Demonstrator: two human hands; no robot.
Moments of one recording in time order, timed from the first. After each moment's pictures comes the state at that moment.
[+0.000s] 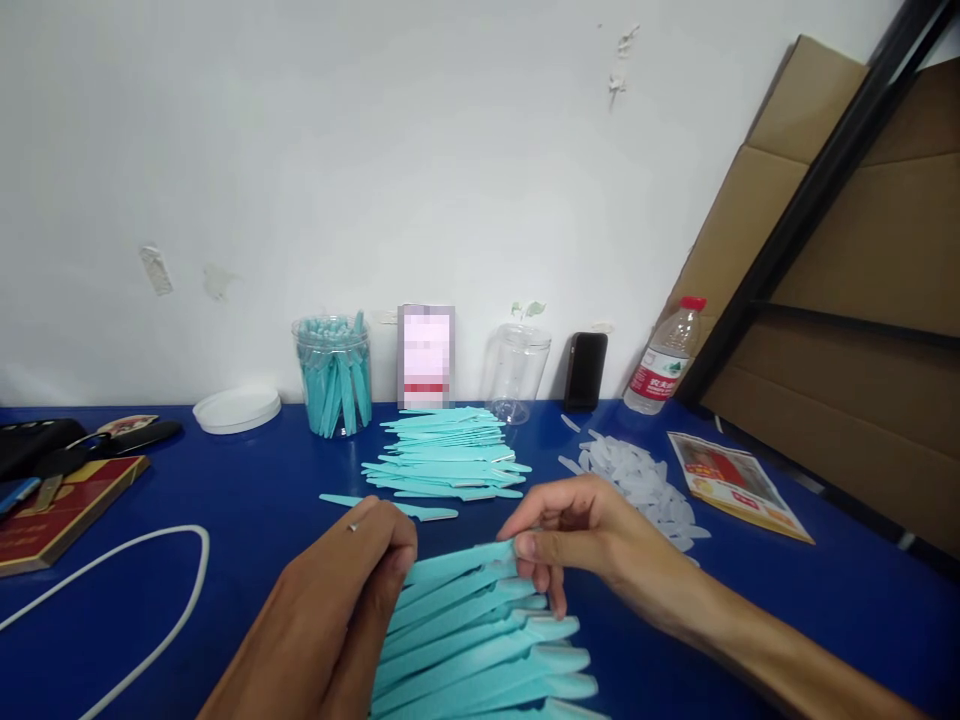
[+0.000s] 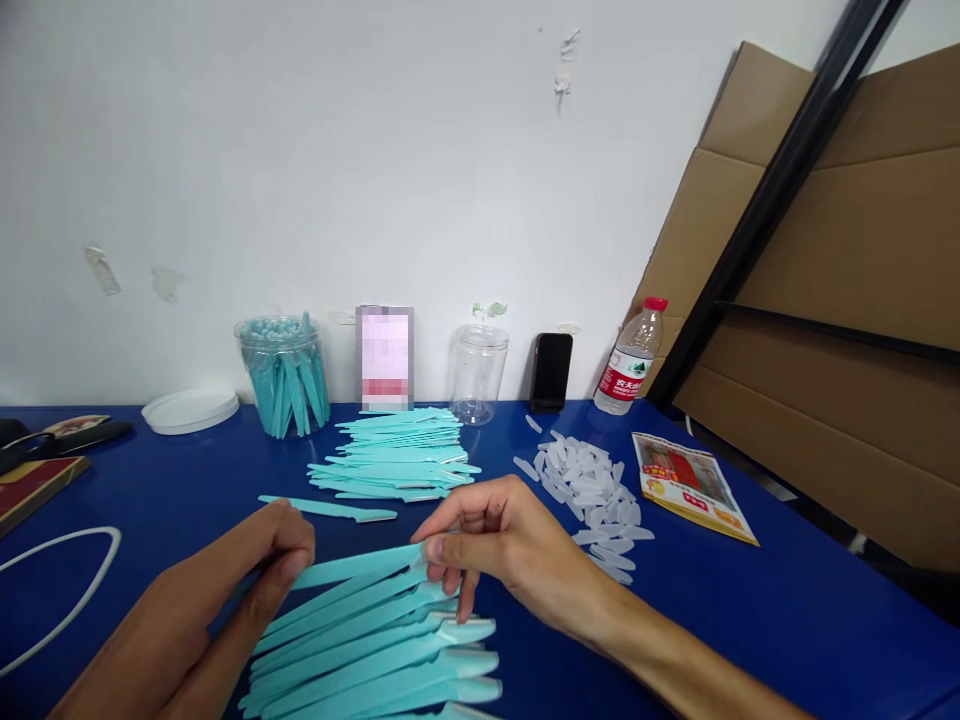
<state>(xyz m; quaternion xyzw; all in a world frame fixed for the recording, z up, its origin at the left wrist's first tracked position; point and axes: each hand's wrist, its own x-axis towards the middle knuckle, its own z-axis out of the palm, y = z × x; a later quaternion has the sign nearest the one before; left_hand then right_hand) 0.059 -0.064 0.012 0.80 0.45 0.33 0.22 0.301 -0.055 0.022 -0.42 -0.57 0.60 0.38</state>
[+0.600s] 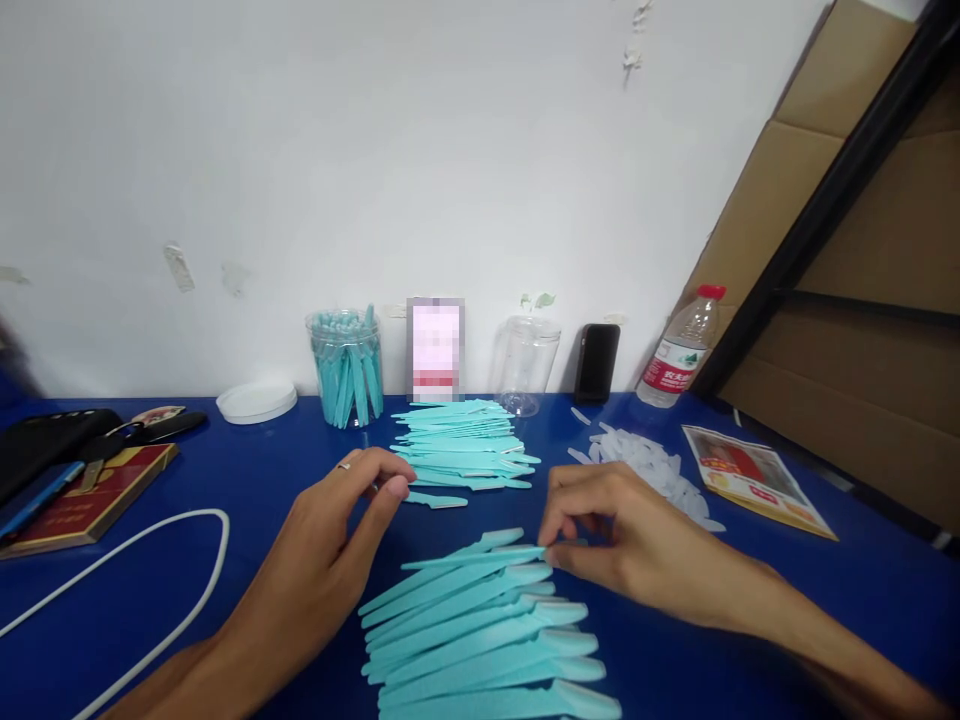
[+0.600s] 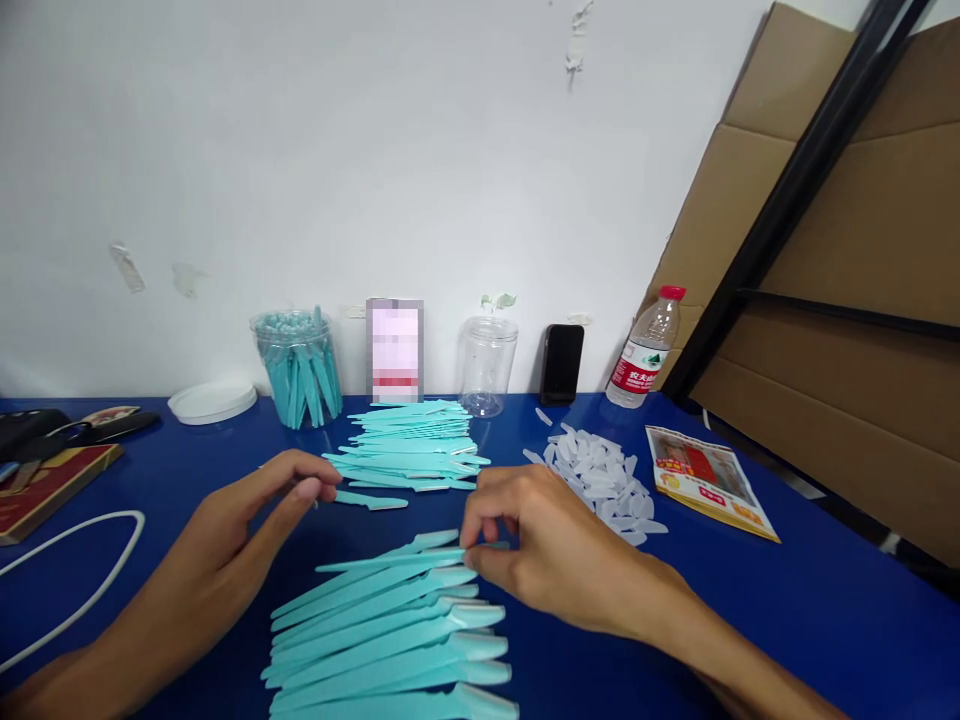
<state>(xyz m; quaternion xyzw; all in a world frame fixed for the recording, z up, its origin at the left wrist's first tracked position) 0.045 -0.028 0.007 0.79 0.45 0.37 0.21 0.320 -0.062 0.038 -0.49 -0.81 0.23 0.21</state>
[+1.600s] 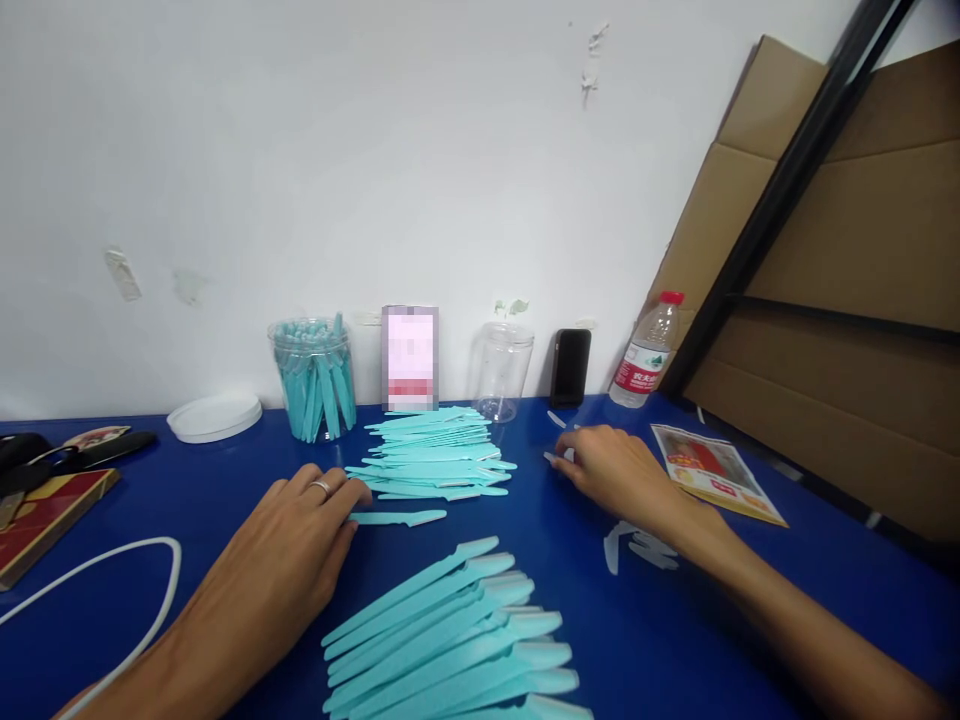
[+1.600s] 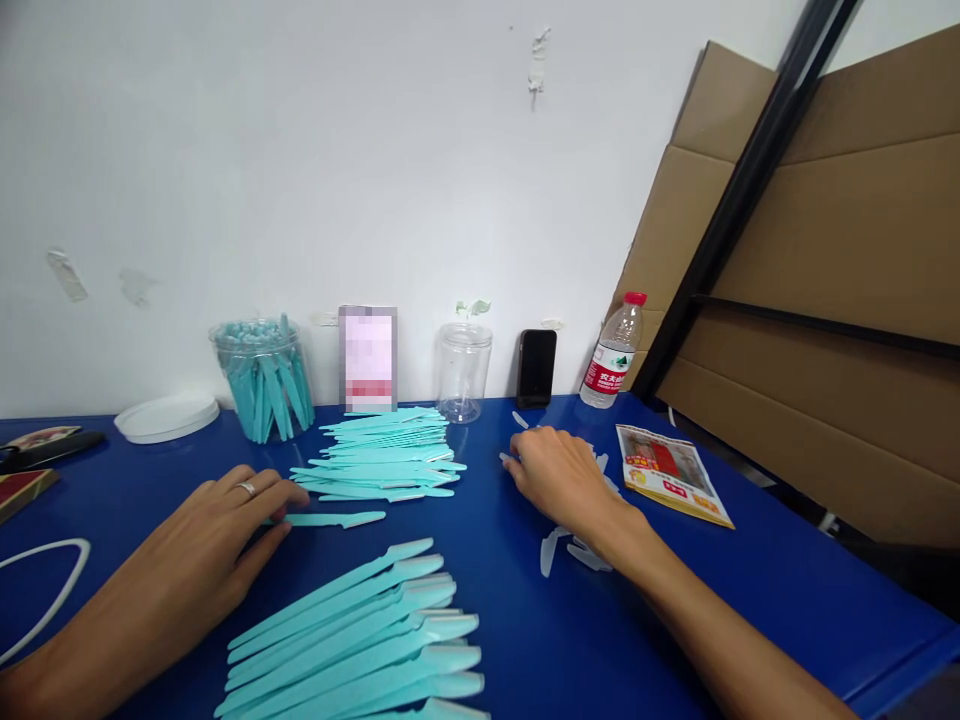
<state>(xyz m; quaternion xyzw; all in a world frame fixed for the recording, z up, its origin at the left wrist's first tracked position) 0.030 0.002 -0.014 0.88 0.45 0.16 -0.06 0.369 -0.011 0.021 -0.72 -0.69 -0.09 0.01</state>
